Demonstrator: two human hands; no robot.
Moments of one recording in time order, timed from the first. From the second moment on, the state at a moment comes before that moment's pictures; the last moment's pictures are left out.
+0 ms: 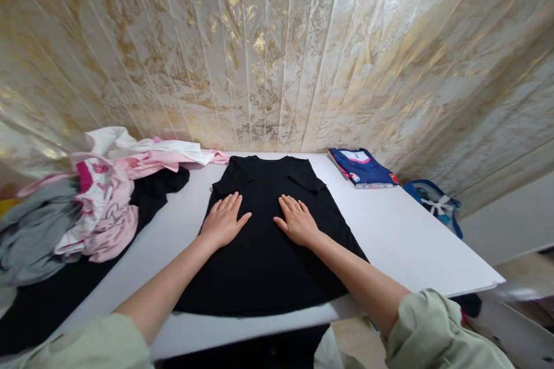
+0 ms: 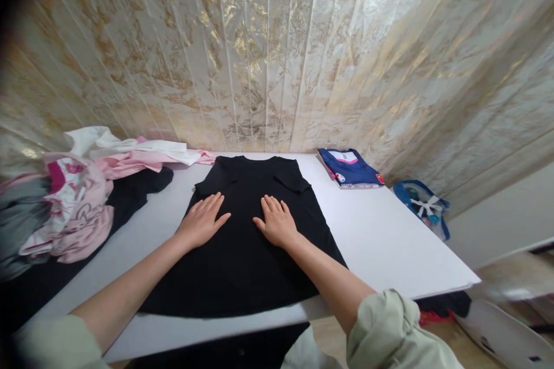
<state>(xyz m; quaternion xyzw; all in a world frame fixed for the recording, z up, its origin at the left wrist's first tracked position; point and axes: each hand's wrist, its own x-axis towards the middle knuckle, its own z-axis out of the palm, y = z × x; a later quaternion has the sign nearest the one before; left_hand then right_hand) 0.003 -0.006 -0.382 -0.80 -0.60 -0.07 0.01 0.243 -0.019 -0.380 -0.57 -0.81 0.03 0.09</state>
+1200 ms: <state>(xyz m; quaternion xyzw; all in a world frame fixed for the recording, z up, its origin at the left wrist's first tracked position) -0.029 0.068 -0.384 -0.76 -0.64 -0.07 0.02 0.153 0.065 -0.344 -0.49 -0.86 0.06 0.16</state>
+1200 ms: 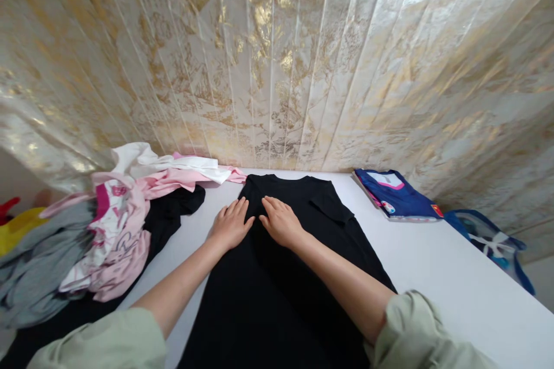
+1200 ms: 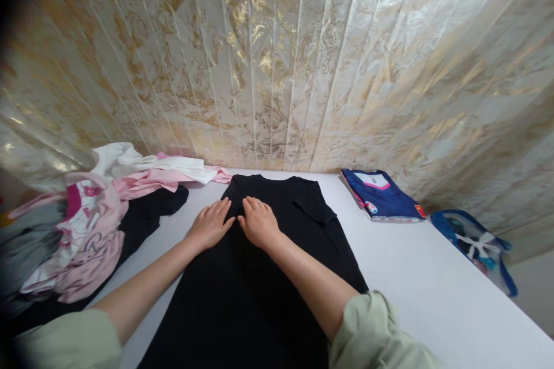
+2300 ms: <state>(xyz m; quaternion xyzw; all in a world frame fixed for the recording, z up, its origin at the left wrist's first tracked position) -0.024 0.172 -0.384 -0.76 -0.65 -0.08 -0.01 0.139 0.103 -0.388 -0.52 -0.84 0.03 0.14</state>
